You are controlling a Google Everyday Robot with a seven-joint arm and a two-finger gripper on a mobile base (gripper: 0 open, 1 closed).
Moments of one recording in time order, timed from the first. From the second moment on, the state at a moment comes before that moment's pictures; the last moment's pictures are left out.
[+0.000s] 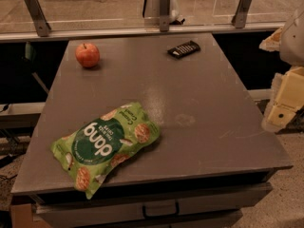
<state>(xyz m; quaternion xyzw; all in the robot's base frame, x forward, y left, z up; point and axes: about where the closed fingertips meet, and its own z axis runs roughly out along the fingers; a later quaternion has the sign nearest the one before) 0.438 -0.217 0.976 -0.60 0.78 -0.03 0.16</state>
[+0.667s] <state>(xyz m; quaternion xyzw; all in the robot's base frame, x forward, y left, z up) 0.450 -0.188 0.966 -0.62 0.77 0.00 0.18</state>
